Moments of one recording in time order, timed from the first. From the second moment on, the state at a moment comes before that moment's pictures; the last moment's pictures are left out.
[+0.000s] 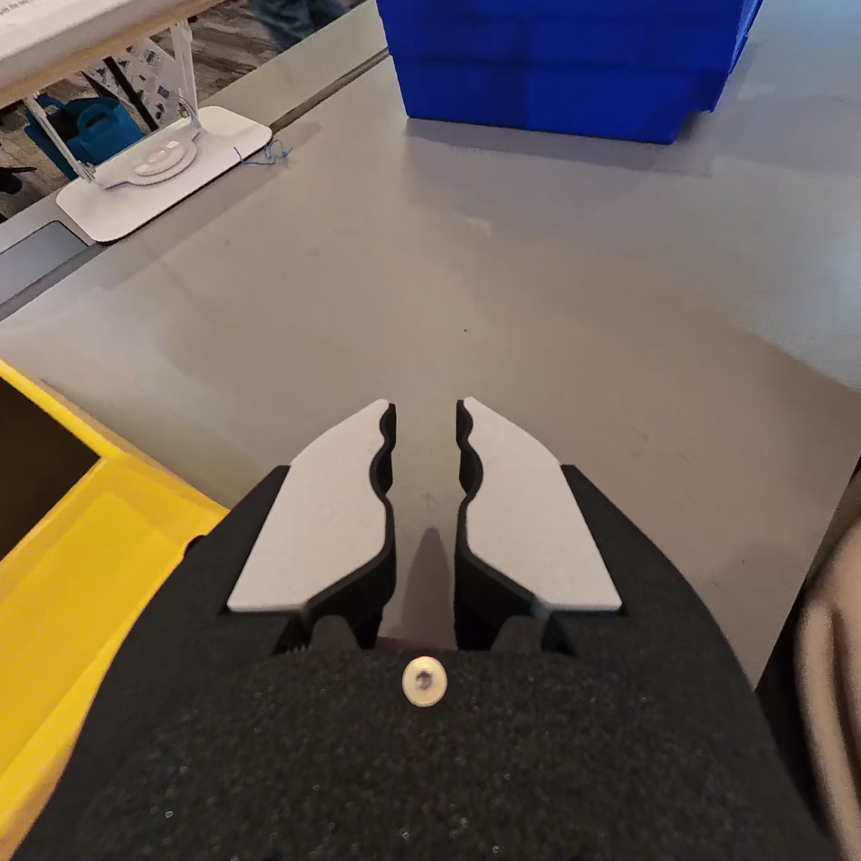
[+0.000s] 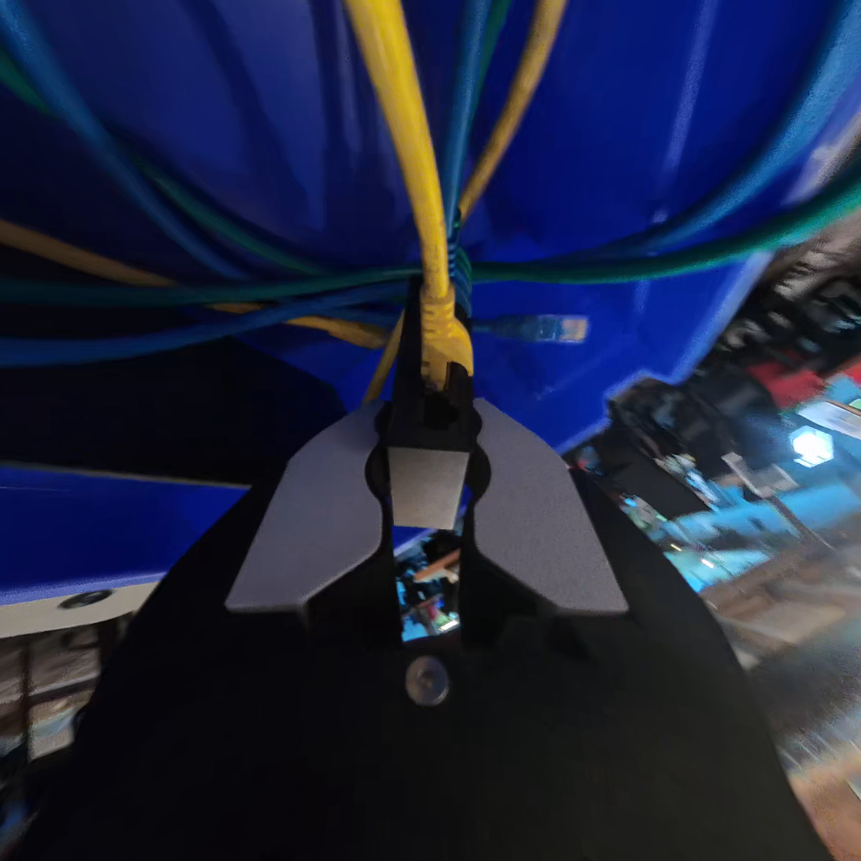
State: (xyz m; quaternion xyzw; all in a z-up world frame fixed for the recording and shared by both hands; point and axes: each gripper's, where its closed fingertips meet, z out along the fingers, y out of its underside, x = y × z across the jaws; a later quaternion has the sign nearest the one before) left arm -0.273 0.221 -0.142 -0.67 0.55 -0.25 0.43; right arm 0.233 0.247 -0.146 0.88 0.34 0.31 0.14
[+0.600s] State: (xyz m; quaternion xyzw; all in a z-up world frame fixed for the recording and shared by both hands) left arm -0.273 0.222 -0.146 -0.67 0.56 -0.25 0.43; right arm 0.230 0.249 -0.171 0.93 0.27 0.18 0.15
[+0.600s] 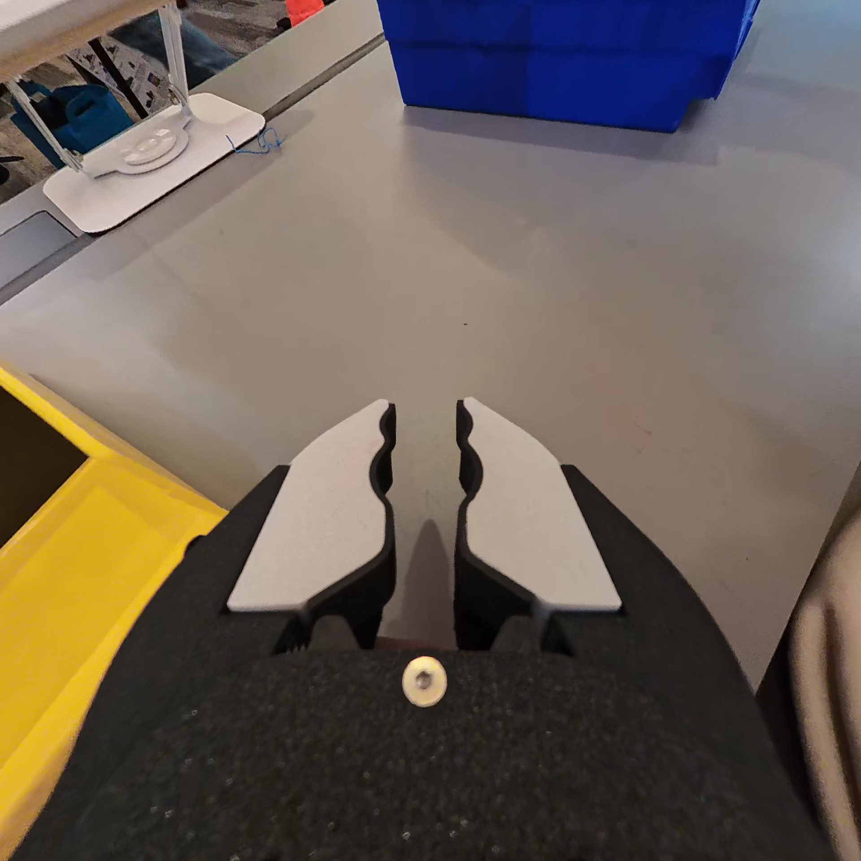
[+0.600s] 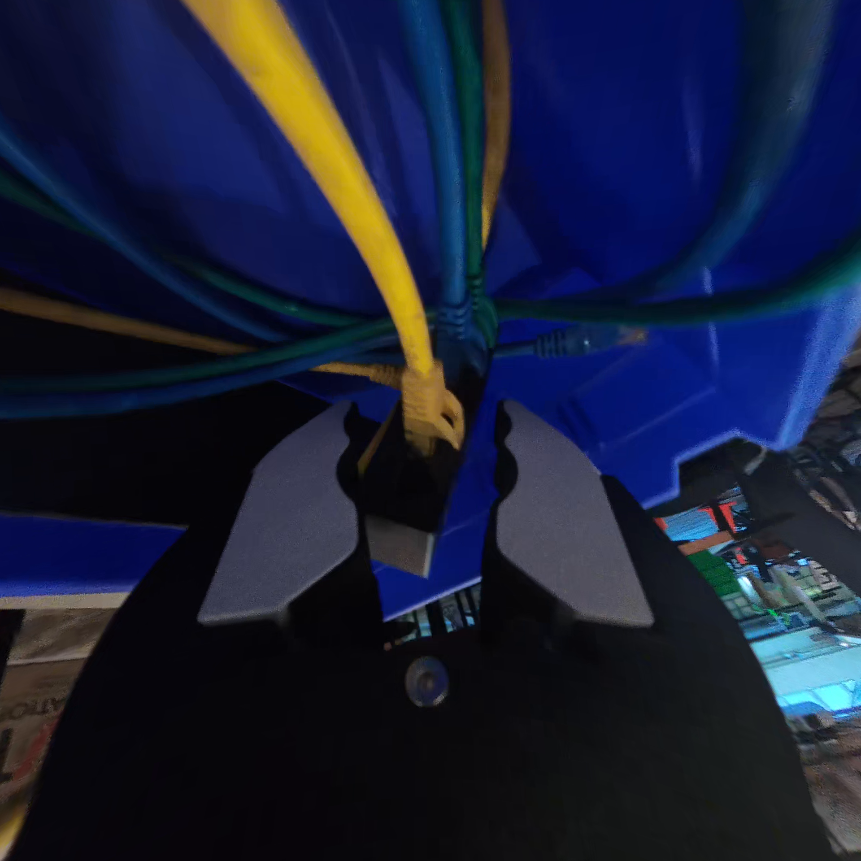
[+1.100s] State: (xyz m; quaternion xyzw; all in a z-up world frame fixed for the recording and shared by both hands) left arm -0.270 0.217 -0.145 -0.65 0.58 -0.23 0.44; right arm 0.118 0.274 -0.053 0.92 0.29 0.00 -0.27
